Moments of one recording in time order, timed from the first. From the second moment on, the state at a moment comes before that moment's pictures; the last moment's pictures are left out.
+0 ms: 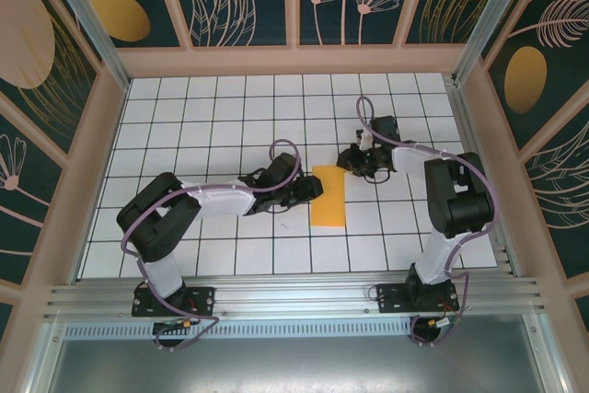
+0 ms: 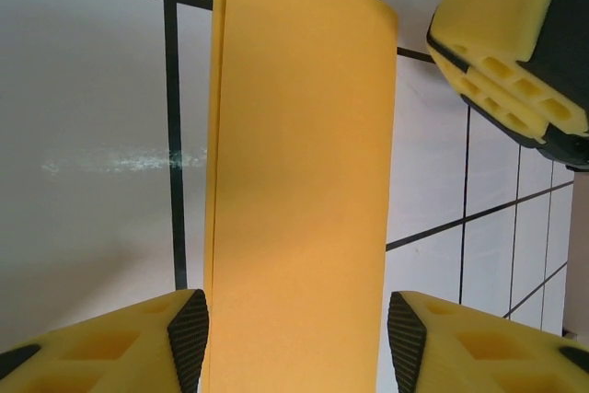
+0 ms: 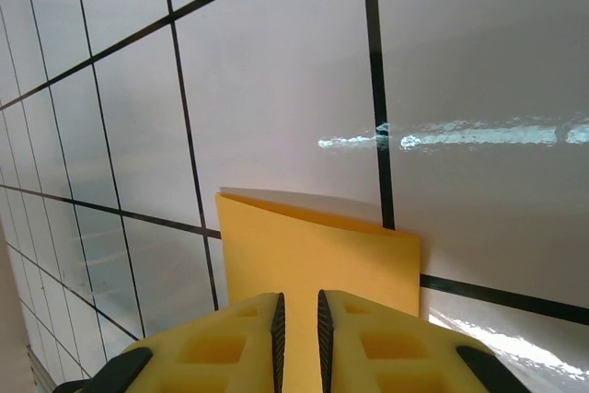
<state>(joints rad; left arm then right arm) -0.84 1.79 0.92 0.10 0.17 -1.07 0.24 1.78 0.97 -0.22 -0.58 0.55</state>
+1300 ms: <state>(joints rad) -0.84 1.82 0.88 0.10 0.25 -1.09 0.26 1.63 0.67 -0.13 -0.62 0.56</state>
